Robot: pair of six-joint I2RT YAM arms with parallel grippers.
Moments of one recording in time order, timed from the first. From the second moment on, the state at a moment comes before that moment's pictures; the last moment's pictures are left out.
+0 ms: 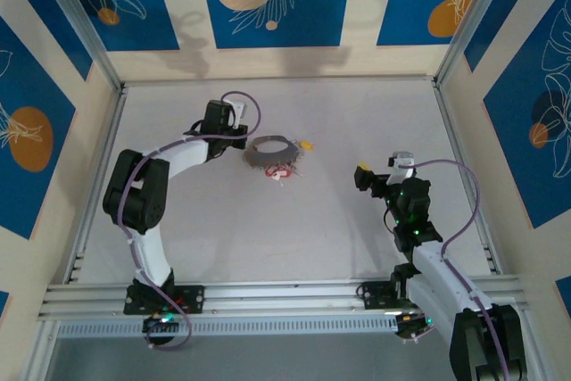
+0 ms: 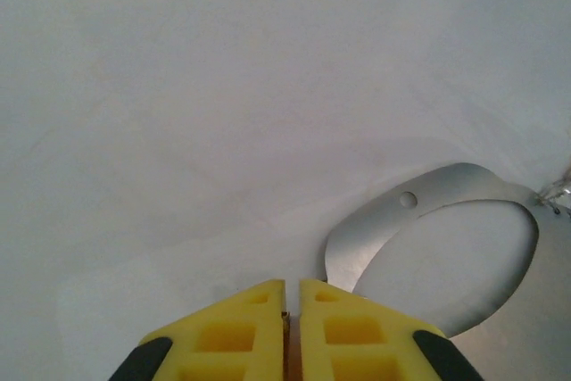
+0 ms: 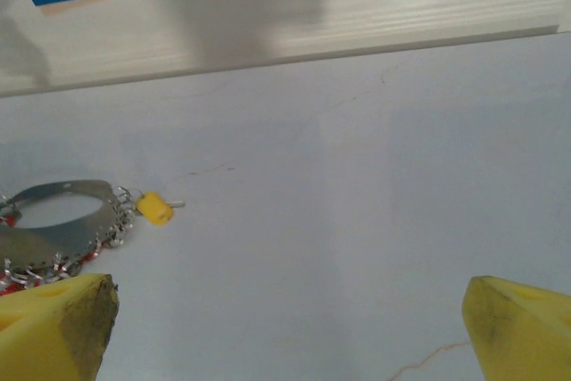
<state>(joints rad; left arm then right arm) -0.33 1.88 1.20 -0.03 0.07 -0.12 0.13 0.78 0.20 0.33 -0.02 0.16</state>
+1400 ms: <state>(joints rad) -0.17 1.36 0.40 0.46 -0.12 0.11 0.05 1.54 0.33 0.84 -0.09 0.02</state>
